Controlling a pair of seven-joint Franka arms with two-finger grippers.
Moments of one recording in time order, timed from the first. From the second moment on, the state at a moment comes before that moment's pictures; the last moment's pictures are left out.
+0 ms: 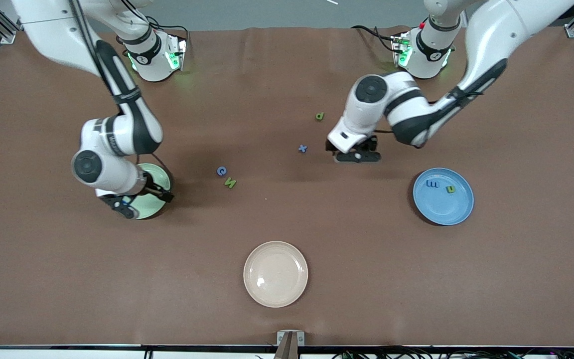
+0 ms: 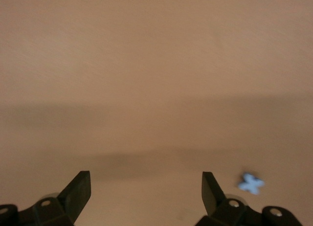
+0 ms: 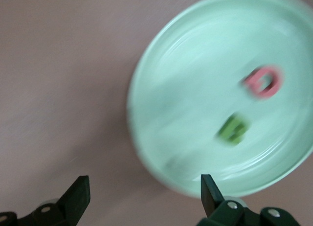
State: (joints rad) left arm 0.42 0.65 -1.19 -2.15 0.80 2.23 -1.24; right arm 0.28 0.39 -0.05 -2.06 0.11 2.31 0.74
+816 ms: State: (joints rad) left arm -0.05 0.74 -0.88 -1.99 0.79 2.36 -1.38; right arm 0.50 0.48 -0.04 -2.05 0.14 2.50 1.01
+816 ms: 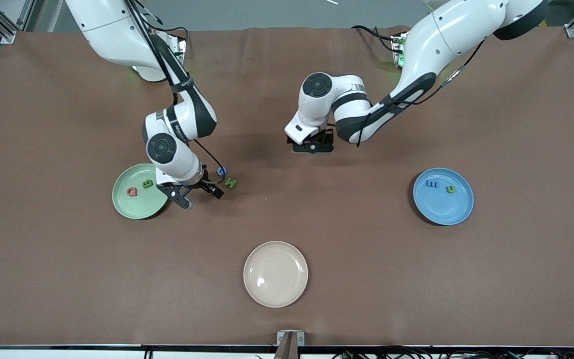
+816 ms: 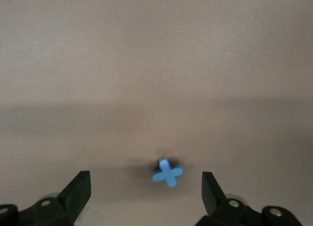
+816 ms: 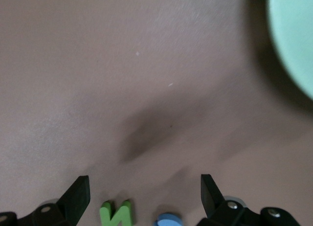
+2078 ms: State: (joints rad) left arm -0.16 0.80 -0.80 -1.92 0.79 2.37 -1.39; right arm 0.60 0.58 -0.05 -1.97 0.14 2.51 1.18
